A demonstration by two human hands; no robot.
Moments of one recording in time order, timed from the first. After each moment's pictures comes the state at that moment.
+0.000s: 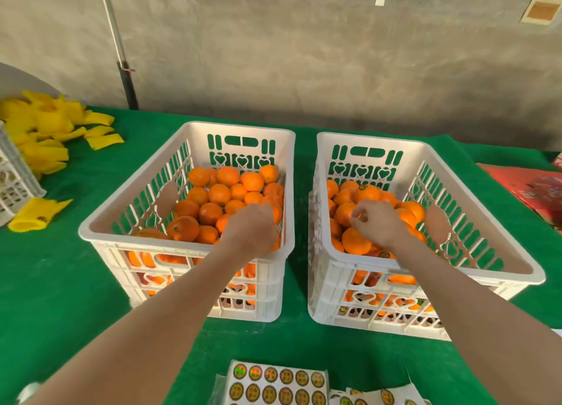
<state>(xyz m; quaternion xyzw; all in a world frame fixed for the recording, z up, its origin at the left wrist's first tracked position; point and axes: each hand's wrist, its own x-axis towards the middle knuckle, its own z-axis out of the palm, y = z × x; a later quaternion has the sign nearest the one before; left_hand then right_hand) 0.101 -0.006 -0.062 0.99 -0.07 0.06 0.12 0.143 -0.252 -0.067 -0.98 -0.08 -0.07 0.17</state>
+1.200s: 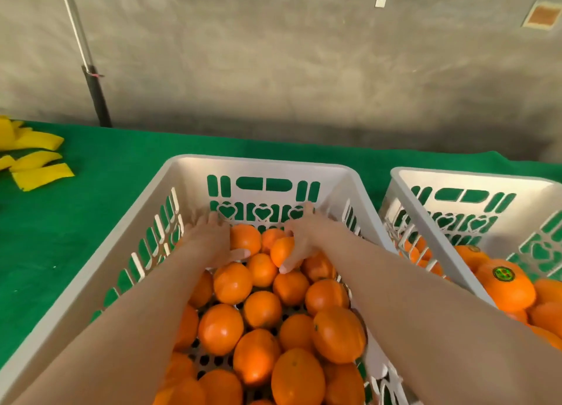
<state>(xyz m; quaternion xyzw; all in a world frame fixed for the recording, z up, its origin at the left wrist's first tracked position) 0.414 0.164 -0.160 0.99 -0.03 -0.12 -0.05 0.429 -0.029 -0.126 -0.97 -0.13 0.21 -0.07</state>
